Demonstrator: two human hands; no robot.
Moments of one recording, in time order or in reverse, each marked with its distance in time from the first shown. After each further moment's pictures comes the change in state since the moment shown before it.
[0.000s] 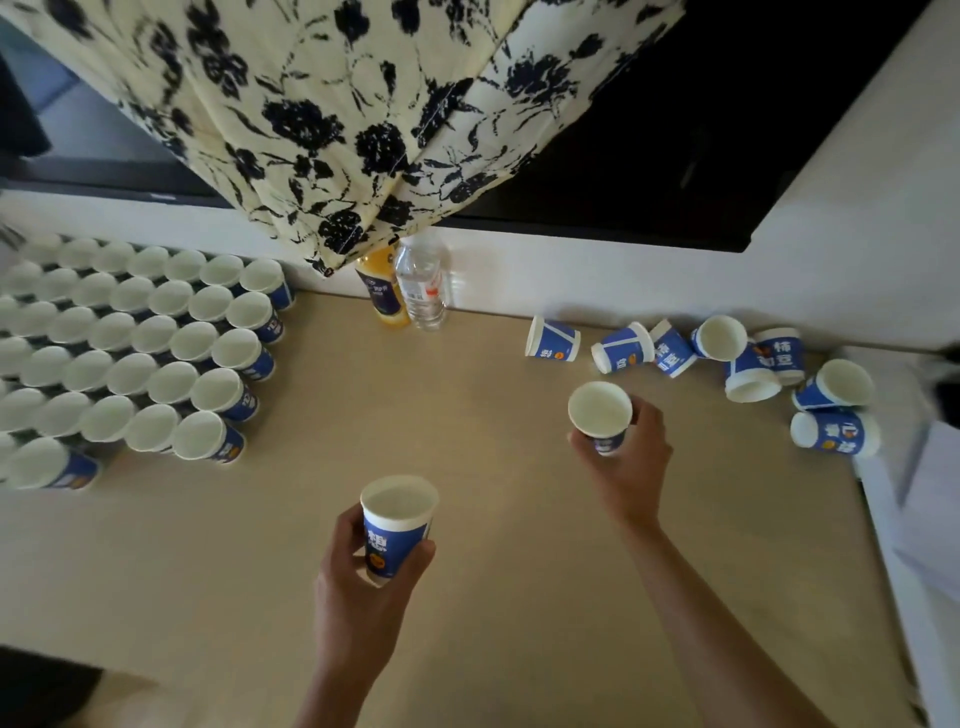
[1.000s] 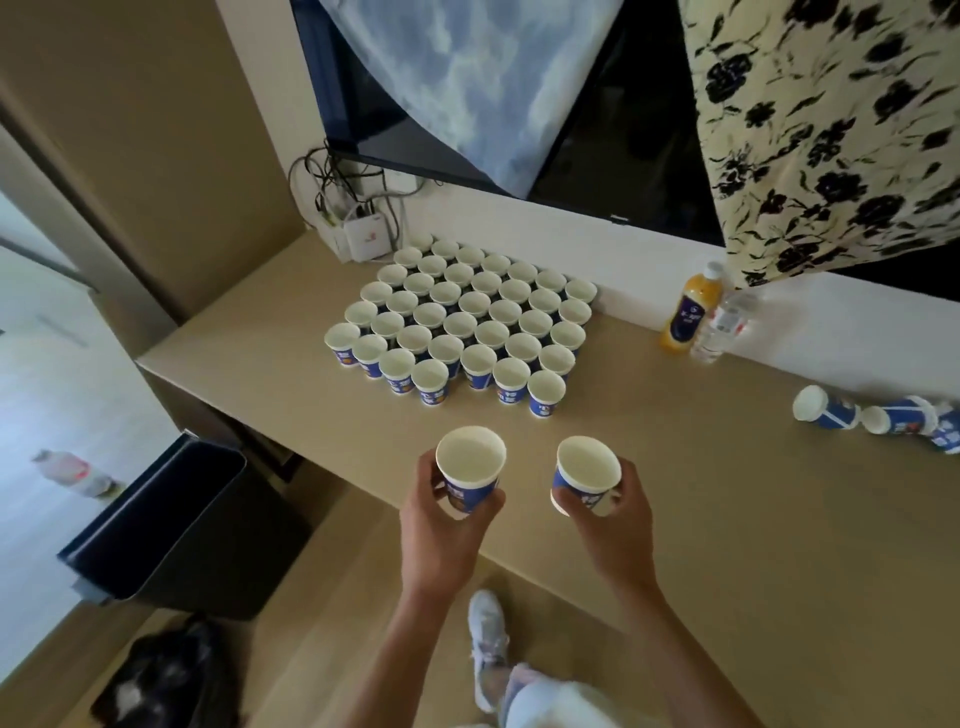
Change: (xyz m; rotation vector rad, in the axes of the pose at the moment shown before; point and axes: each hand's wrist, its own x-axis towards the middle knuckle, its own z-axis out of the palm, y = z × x) left_hand -0.013 -0.121 -0.362 -0.174 0.260 0.158; right_hand -0.363 -0.261 0.178 0.361 -0.418 -0.033
